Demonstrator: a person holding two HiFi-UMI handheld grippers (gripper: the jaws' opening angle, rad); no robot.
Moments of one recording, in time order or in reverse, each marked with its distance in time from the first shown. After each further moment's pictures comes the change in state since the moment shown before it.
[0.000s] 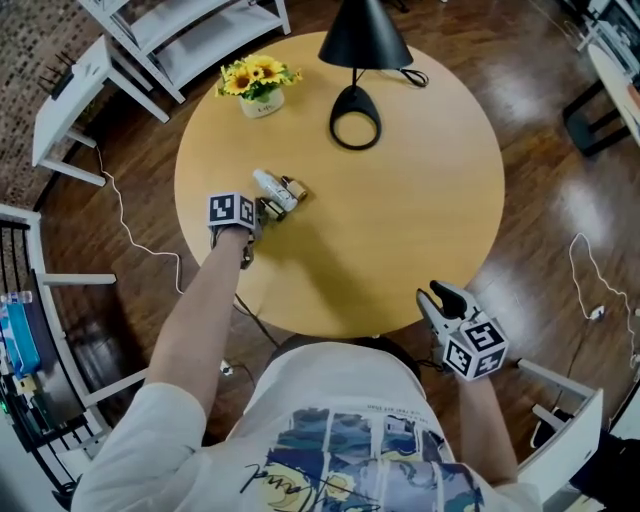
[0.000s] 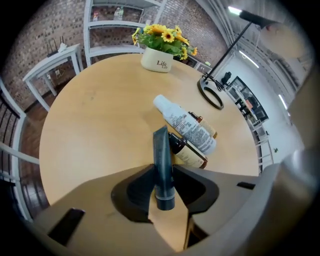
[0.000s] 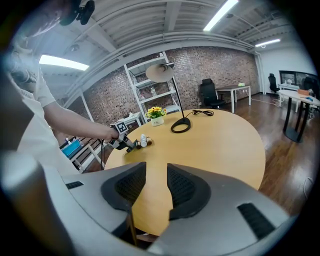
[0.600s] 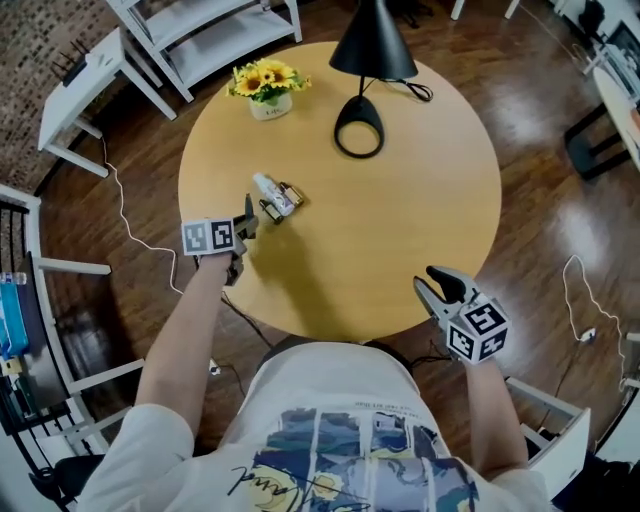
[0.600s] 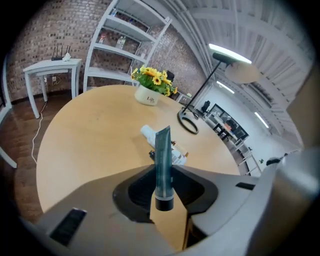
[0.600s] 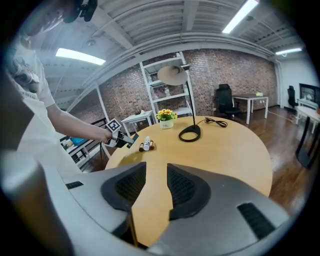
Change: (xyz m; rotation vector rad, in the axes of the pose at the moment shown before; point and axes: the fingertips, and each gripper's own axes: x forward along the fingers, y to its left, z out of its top) left arm -0.060 -0.016 0.003 0.028 -0.354 -0.185; right arm 0.012 -0.010 0.039 -0.182 0.007 0.107
